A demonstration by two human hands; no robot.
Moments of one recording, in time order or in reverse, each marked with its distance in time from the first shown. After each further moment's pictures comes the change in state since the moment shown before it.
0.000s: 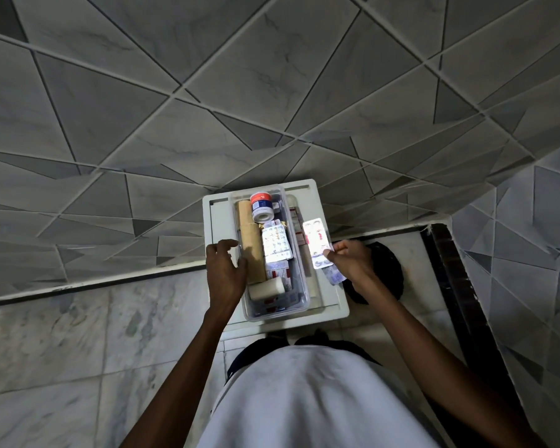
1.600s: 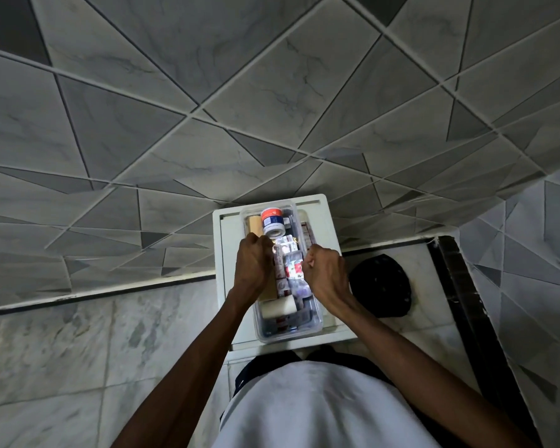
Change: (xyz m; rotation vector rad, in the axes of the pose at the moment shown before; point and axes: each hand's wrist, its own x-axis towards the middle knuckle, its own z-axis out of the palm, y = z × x) left_hand 0.059 0.030 0.025 0.017 -0.209 0.008; right_hand -0.020 -0.044 0.057 -0.507 0.176 -0.520
